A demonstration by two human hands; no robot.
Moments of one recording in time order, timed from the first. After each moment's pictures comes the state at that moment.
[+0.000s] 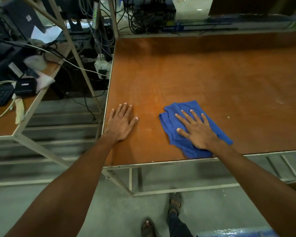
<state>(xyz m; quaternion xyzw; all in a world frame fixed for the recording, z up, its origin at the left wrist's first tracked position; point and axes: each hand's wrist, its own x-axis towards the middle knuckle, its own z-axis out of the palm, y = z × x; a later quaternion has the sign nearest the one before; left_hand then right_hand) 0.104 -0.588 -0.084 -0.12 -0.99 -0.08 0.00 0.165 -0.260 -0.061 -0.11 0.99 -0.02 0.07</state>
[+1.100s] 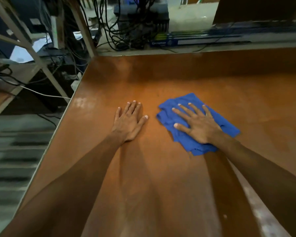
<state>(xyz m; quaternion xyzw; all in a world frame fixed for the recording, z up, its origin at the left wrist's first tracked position) -0.165 -0.393 -0.084 -0.09 -0.99 -0.09 0.00 -0.153 -0.103 -0.081 -0.16 0.99 -0.02 0.02</state>
